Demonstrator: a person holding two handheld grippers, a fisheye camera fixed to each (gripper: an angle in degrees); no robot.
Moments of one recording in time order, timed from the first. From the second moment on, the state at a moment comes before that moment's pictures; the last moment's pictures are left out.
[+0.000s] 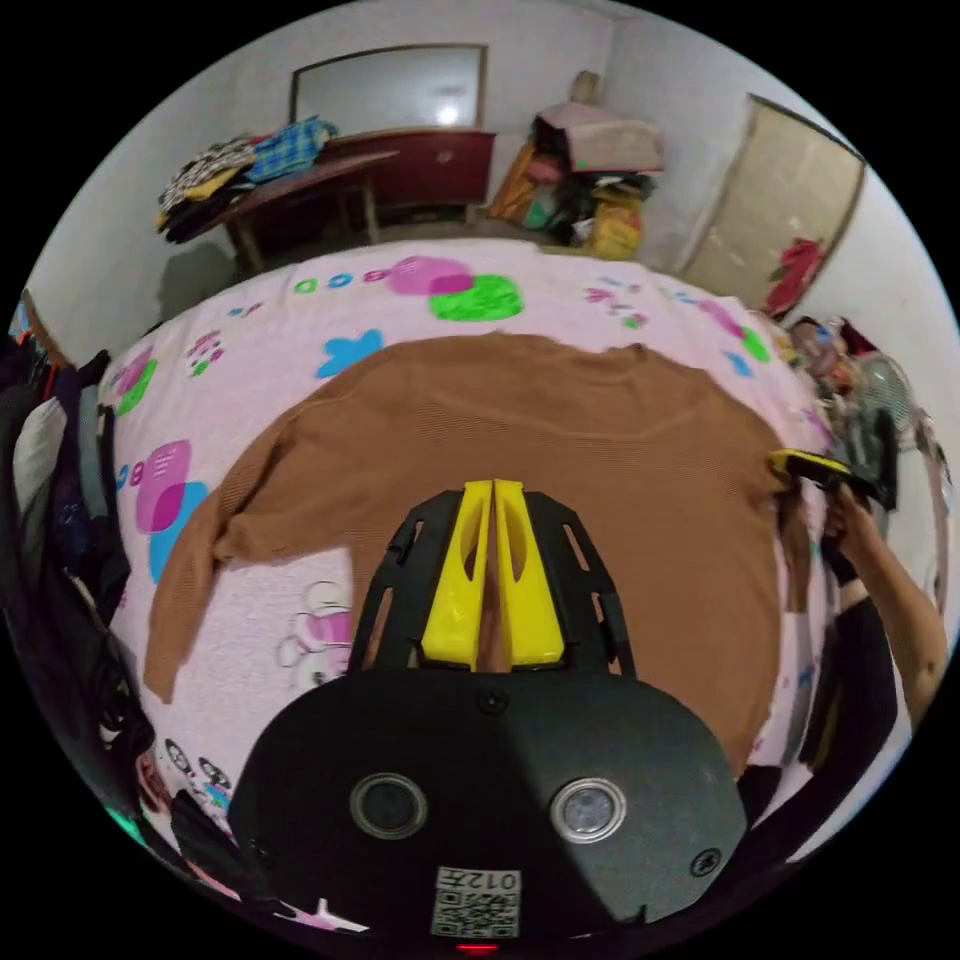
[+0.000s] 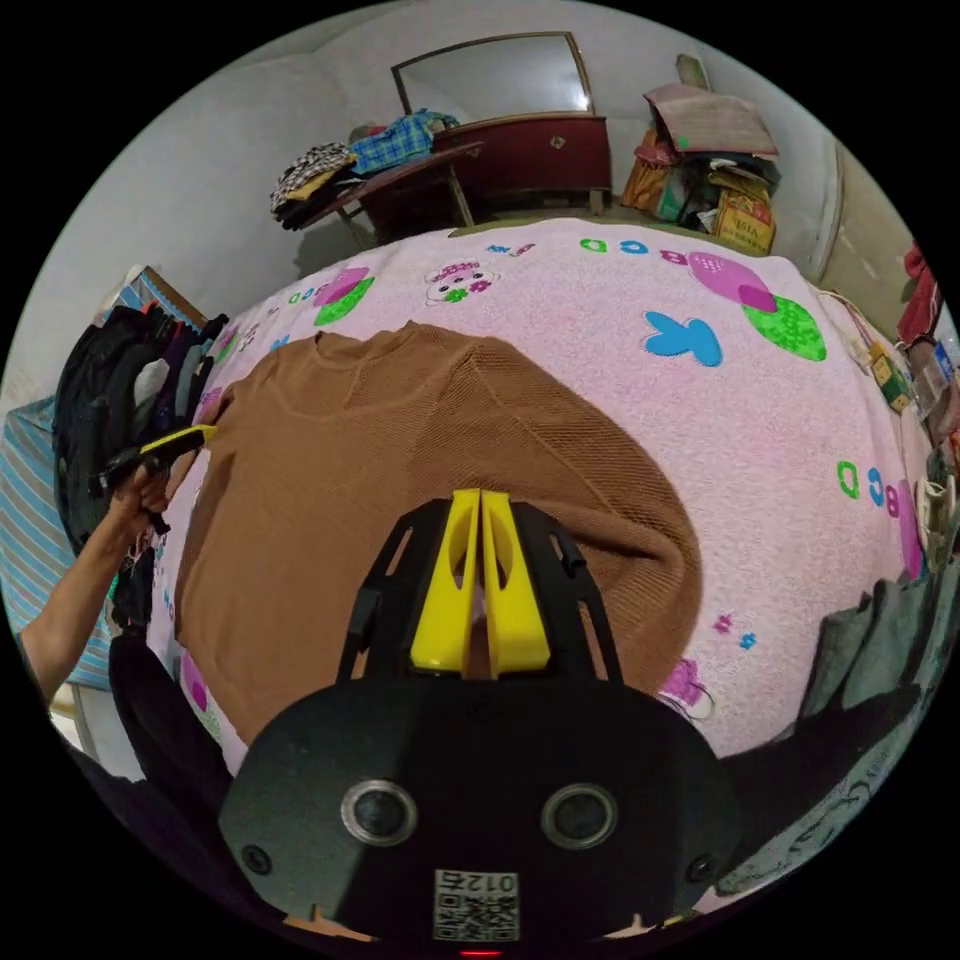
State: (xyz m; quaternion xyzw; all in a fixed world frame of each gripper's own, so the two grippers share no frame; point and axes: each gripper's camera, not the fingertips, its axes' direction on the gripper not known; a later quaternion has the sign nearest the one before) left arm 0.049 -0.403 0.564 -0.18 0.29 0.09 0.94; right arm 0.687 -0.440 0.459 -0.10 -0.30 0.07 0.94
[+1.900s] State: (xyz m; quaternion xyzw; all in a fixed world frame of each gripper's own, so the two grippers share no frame) left arm -0.112 -0.638 0.773 -0.26 0.57 0.04 0.78; right arm 0.612 -0.586 0.484 -0.07 -0.51 0.12 0.85
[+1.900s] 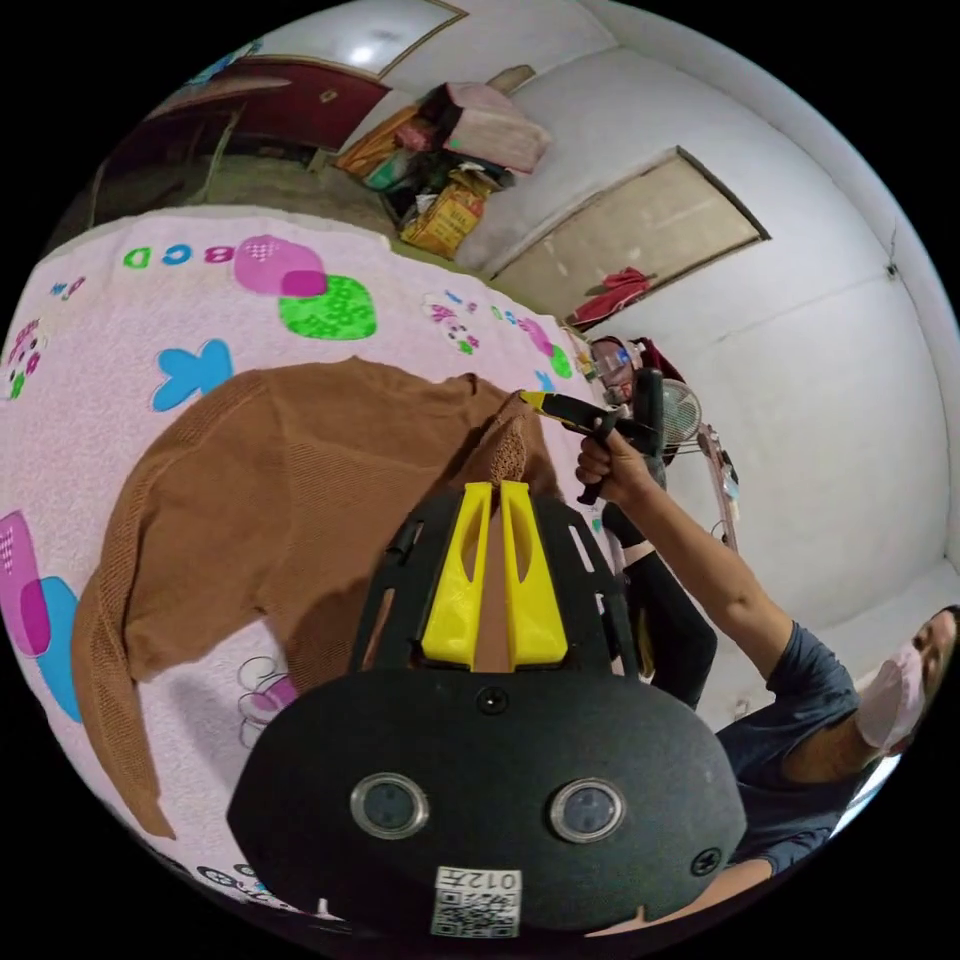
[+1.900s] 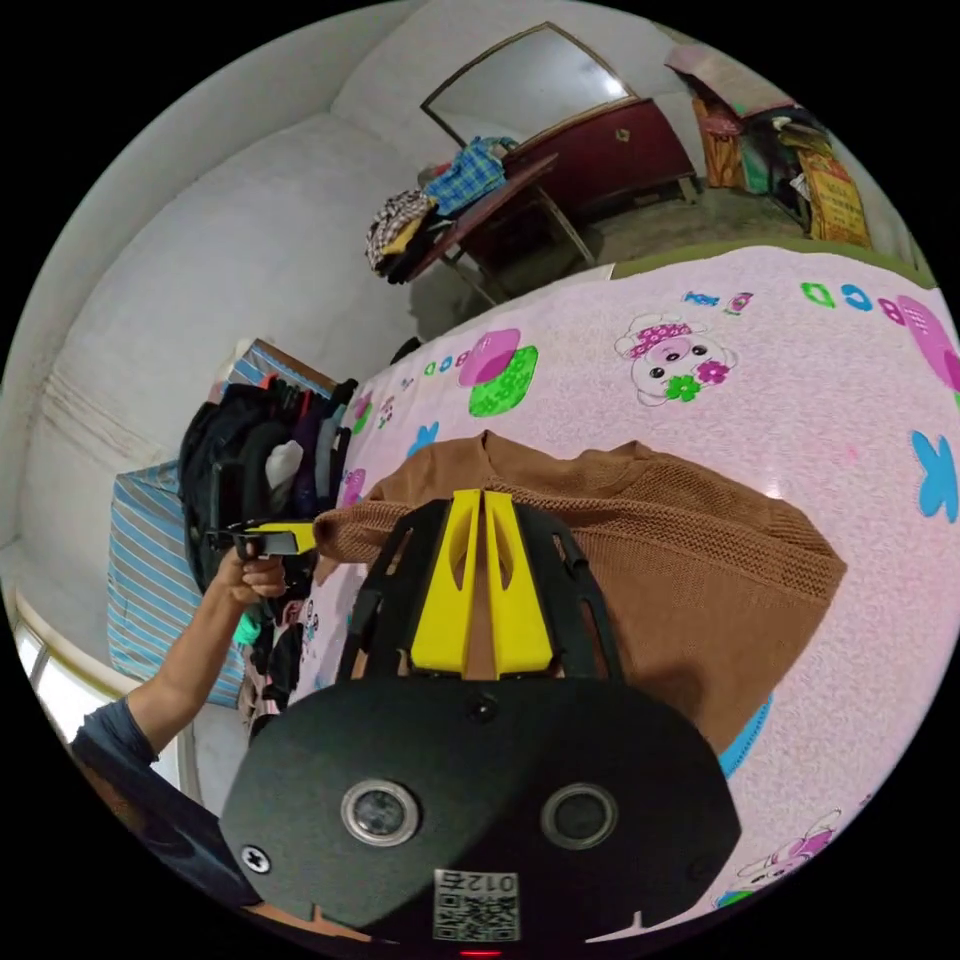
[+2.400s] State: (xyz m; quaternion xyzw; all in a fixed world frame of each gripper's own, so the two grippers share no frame) left arm -0.124 -0.630 0.826 -0.26 0.46 0.03 0.85; right arm 0.634 -0.481 0.462 -0.07 -0.34 0.06 0.94
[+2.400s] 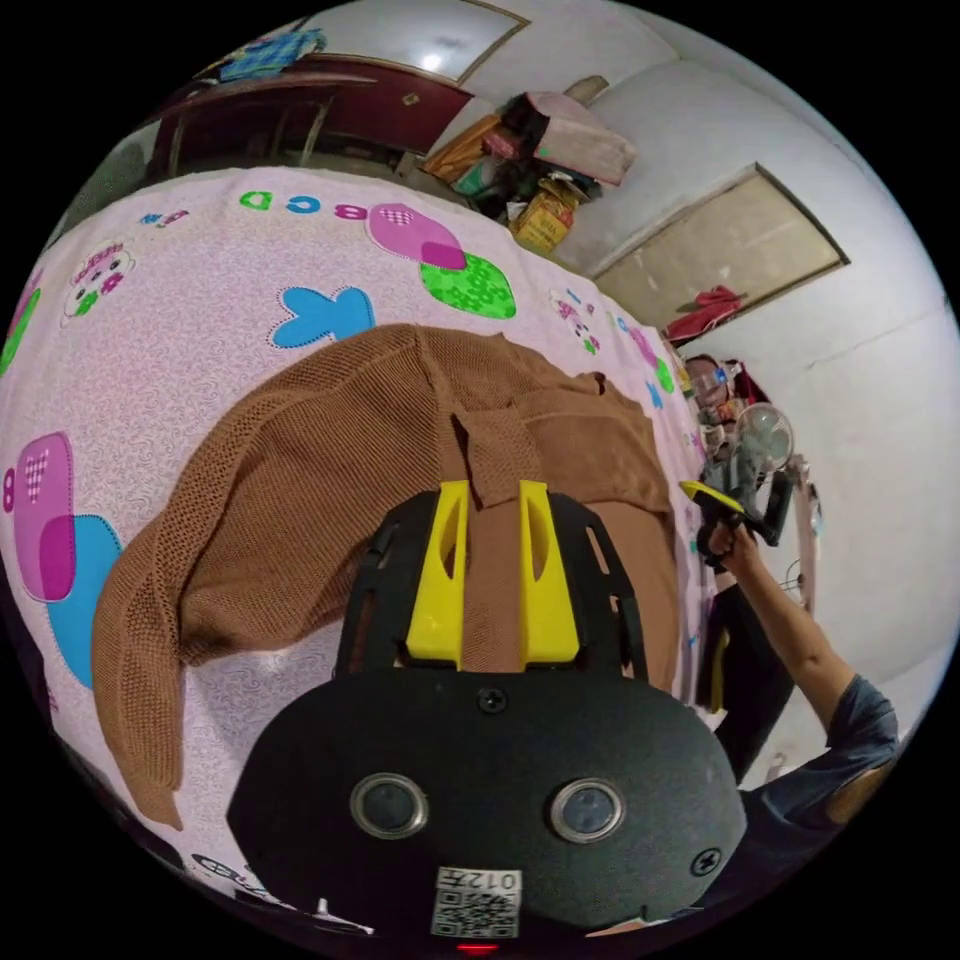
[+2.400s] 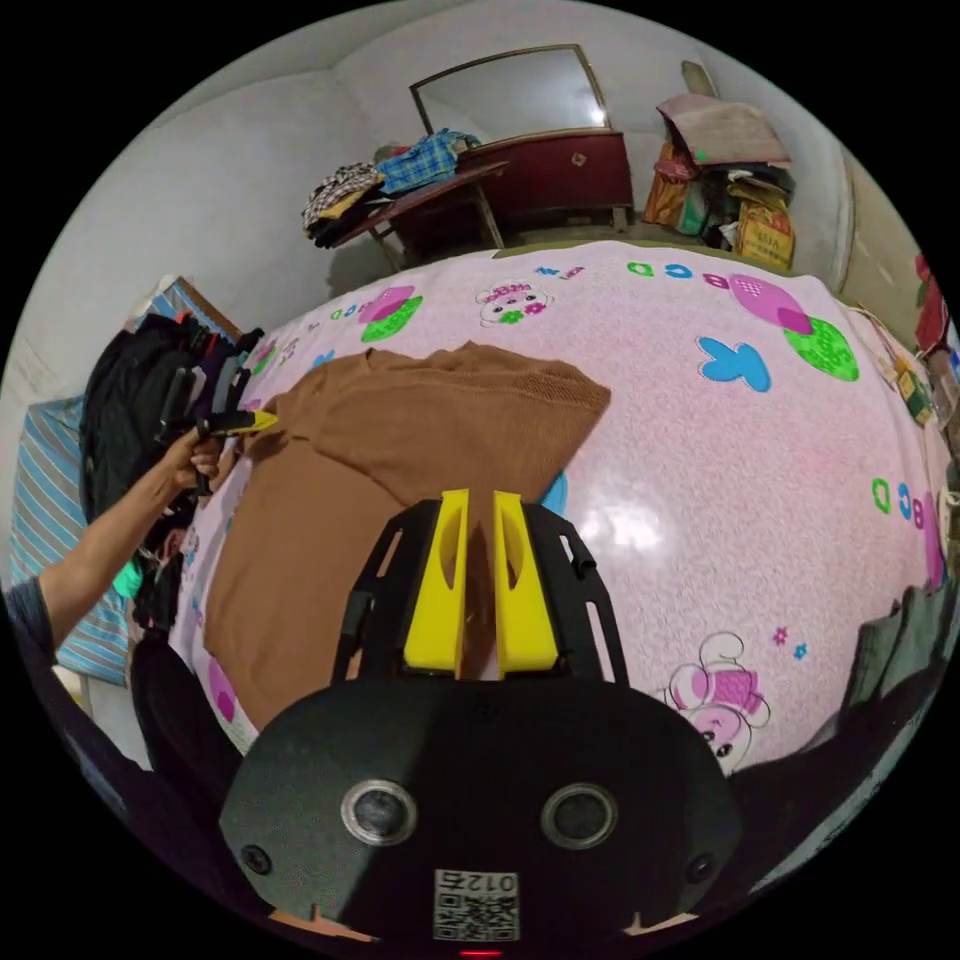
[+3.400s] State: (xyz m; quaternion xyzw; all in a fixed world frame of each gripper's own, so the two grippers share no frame) left arm -0.084 -0.640 0.763 -0.22 0.32 0.08 0.92; right arm 0.628 -0.456 0.505 -0.07 -0.30 0.13 0.94
